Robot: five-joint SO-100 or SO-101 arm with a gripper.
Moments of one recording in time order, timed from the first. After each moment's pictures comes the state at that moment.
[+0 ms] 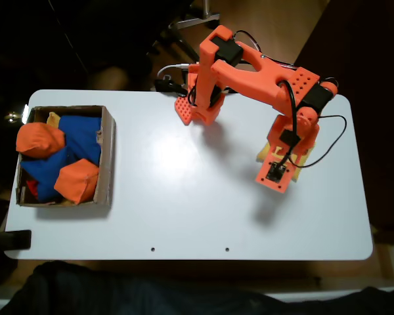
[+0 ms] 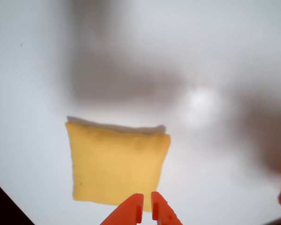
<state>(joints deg) -51.2 96.3 88.0 92.5 -14.1</state>
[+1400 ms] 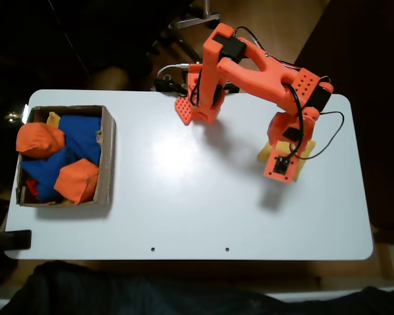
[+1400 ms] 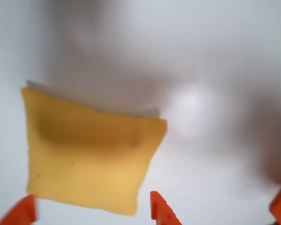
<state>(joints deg) -59.1 95.8 99.7 85.4 -15.0</state>
